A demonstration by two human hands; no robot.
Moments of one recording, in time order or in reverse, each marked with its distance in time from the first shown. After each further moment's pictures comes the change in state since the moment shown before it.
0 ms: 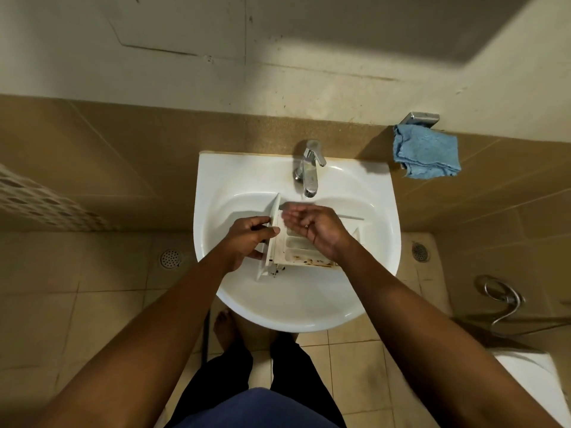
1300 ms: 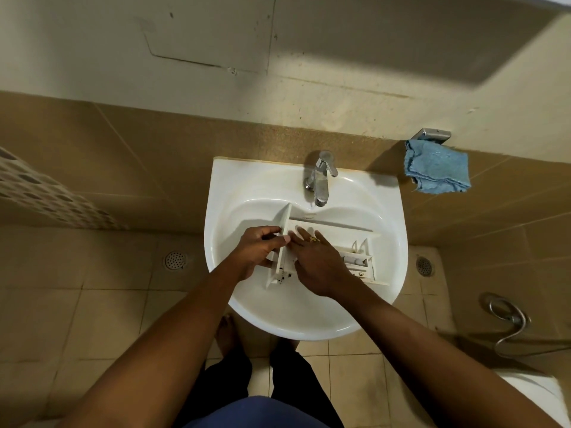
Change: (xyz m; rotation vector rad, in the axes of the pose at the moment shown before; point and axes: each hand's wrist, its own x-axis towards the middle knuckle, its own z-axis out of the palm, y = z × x) left_hand -0.010 -0.003 0.008 -0.059 0.028 0.021; right_hand -0.035 0.035 0.000 -1.948 -0.178 -0.660
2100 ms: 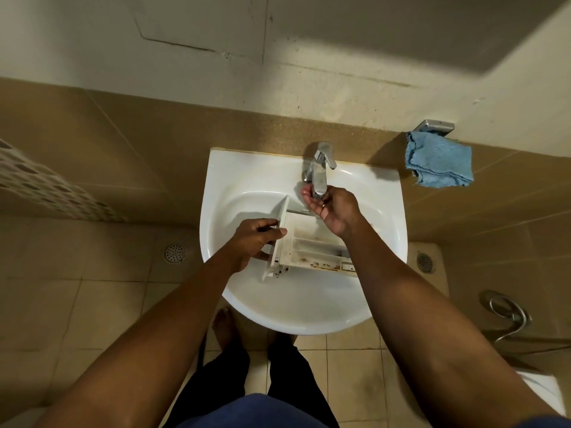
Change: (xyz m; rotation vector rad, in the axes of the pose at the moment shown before) left_hand 0.006 -0.003 -0.003 0.011 -0.023 -0.004; right_hand 0.063 0.056 -0.055 2.131 0.331 0.738
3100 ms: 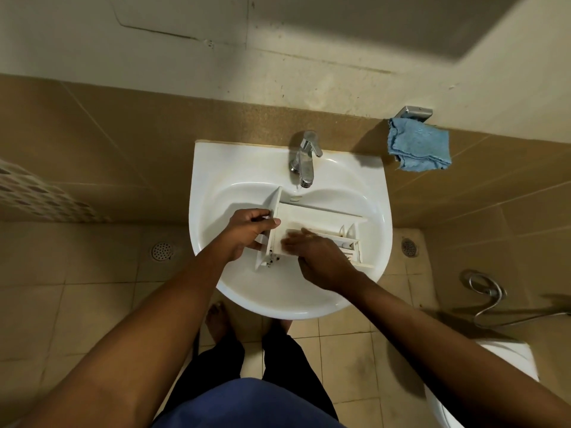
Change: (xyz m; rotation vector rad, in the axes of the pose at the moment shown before) left_hand 0.000 0.003 0.008 0.021 -0.002 -0.005; right_hand -0.071 0.084 -0.076 -1.787 -0.406 -0.876
